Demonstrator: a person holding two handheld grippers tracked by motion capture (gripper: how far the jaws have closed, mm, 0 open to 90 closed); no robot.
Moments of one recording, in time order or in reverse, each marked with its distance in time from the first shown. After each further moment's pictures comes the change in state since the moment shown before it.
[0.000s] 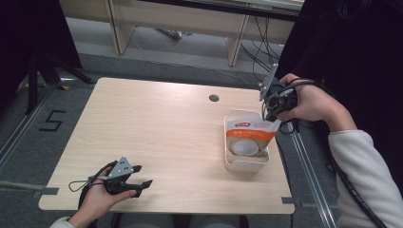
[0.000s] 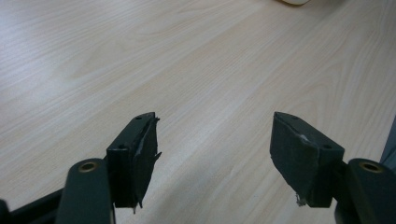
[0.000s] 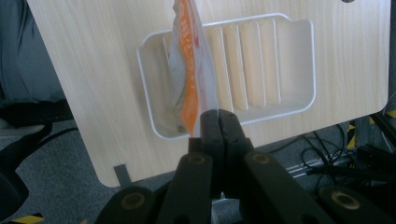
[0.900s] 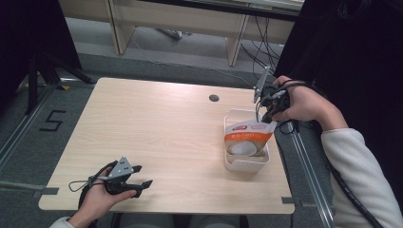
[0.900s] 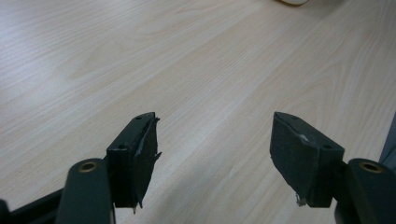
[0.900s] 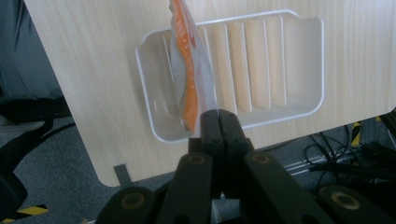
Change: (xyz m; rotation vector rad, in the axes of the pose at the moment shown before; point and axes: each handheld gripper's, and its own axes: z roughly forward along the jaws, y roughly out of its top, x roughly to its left) left arm 0.000 0.000 -0.001 0.010 0.000 0.001; right arm -0.004 0.011 0.014 0.028 0.025 -0.030
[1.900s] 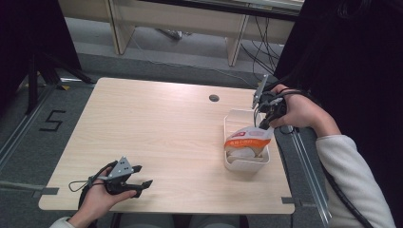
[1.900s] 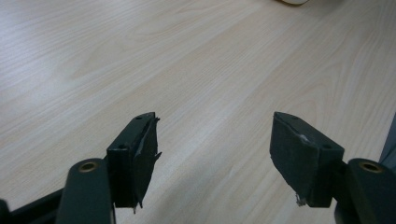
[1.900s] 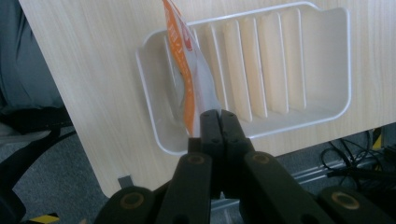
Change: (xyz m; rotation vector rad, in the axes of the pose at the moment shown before) left arm 0.000 0.000 0.000 0.001 0.001 0.002; right arm -0.001 -0.007 0.029 -0.020 0.041 0.043
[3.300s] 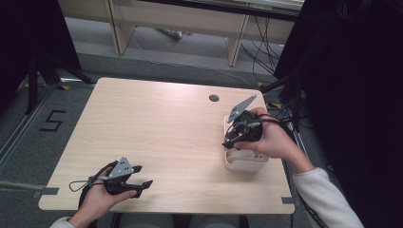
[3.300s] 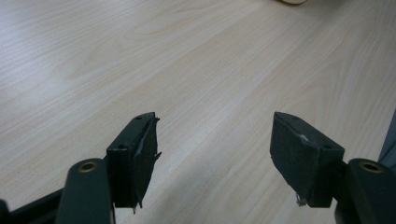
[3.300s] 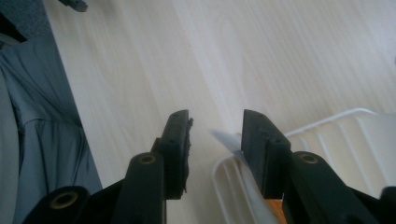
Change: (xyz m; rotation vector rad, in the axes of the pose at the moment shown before) left arm -0.001 0.000 0.000 0.000 -0.005 0.002; right arm 0.079 0.041 0.035 -0.404 0.040 0.155
